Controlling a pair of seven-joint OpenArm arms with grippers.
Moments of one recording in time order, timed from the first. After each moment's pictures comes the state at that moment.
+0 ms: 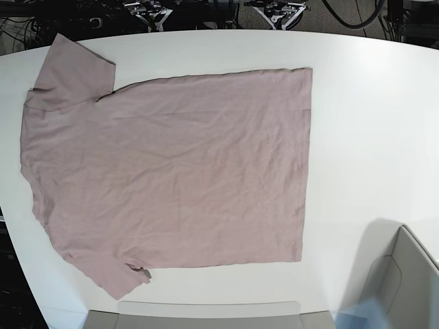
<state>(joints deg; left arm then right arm) 1.3 1.6 -4.3 1.0 0.2 3.8 -2.3 -1.0 2.7 -6.3 2.4 2.4 4.9 -2.7</state>
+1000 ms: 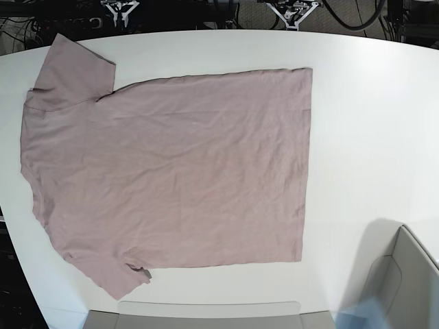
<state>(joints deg) 4.1 -2.2 -4.3 3.0 0.2 3.8 -2.3 -4.3 10.2 0.2 3.0 4.5 4.9 -2.9</state>
